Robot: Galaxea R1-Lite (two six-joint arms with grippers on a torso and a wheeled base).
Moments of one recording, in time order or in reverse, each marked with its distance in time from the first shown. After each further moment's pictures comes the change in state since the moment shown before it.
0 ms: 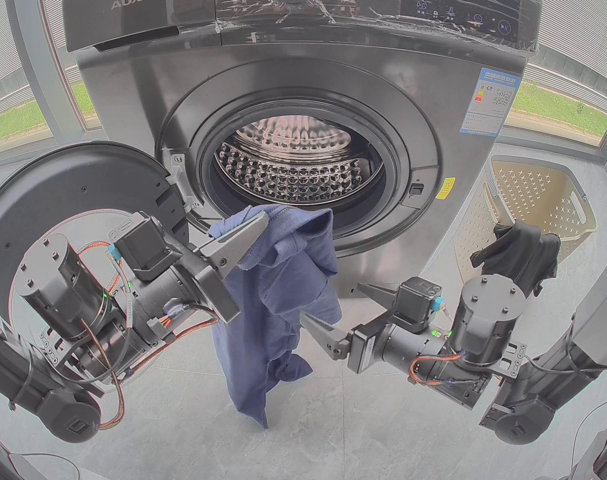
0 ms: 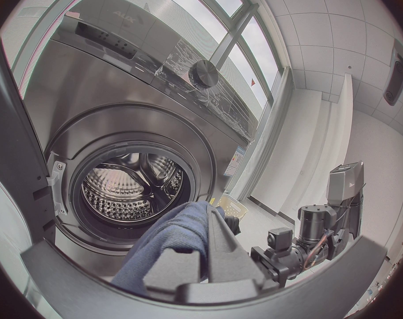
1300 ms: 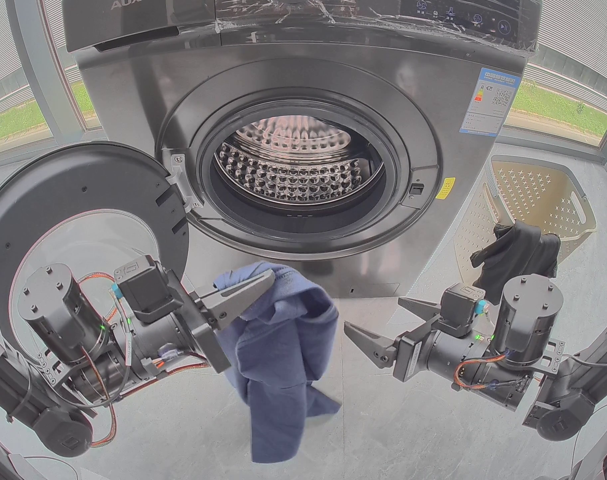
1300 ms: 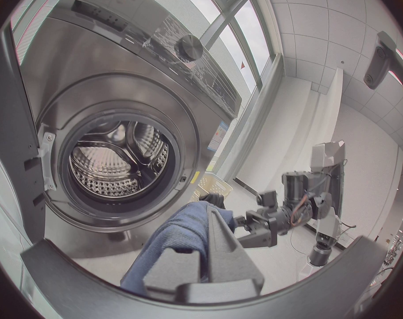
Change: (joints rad) left arm 0.009 -0.007 0.128 0.001 -0.144 0.017; right arm -0.055 -0.151 0.136 0.120 -0.001 0.061
